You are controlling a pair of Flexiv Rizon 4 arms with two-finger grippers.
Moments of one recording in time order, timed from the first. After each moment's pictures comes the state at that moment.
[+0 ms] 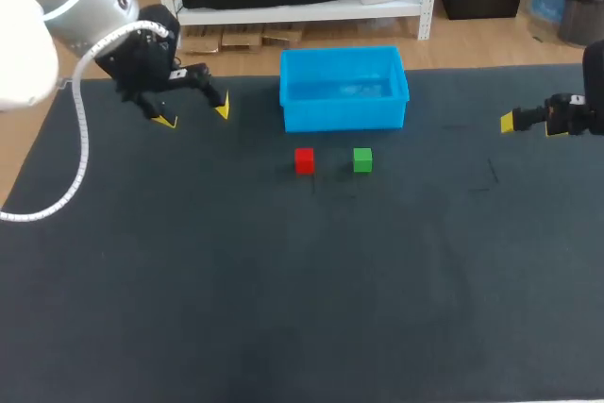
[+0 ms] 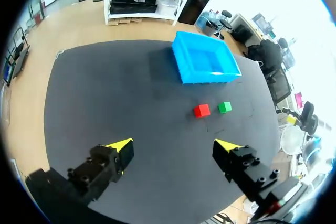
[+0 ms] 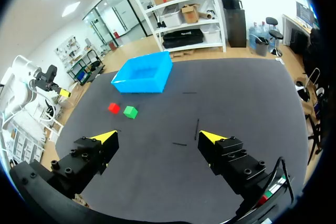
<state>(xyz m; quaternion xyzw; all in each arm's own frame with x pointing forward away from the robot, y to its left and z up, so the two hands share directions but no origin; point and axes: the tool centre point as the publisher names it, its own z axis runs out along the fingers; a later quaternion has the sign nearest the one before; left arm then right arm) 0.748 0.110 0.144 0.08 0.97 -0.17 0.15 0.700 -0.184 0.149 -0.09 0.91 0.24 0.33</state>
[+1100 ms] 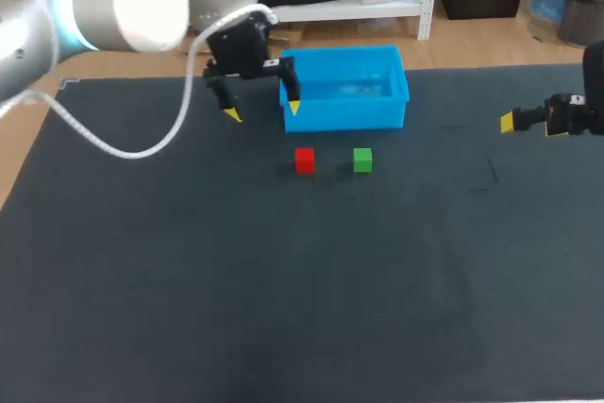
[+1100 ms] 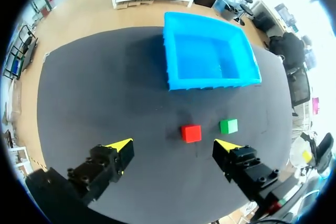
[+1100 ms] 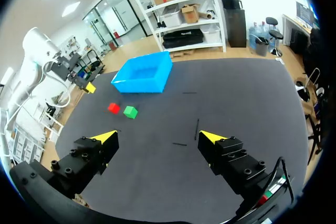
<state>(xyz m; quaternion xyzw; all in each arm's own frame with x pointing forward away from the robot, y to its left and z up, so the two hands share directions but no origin) 0.811 0.012 0.099 0.05 0.99 -0.10 0.06 0.700 -0.184 0.149 -0.09 0.91 0.24 0.33</state>
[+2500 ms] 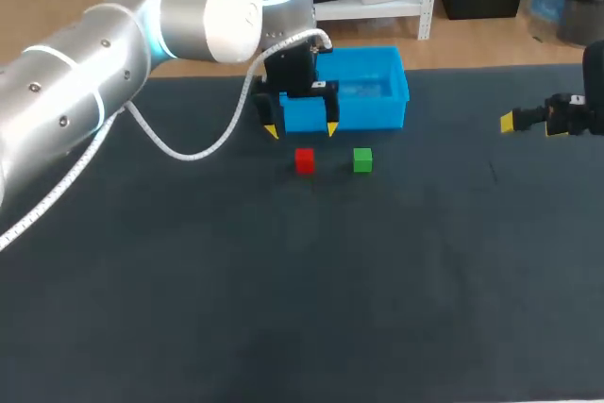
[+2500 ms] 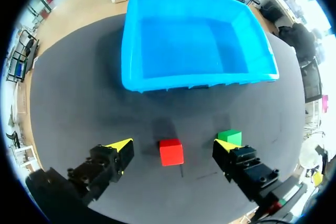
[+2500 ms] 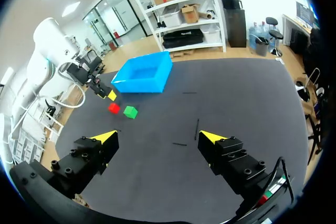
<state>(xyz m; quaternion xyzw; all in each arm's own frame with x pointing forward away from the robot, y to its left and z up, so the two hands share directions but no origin) 0.824 -0.039 0.044 0.05 1.00 -0.05 0.03 0.700 -0.184 0.149 -0.09 0.91 0.24 0.33</state>
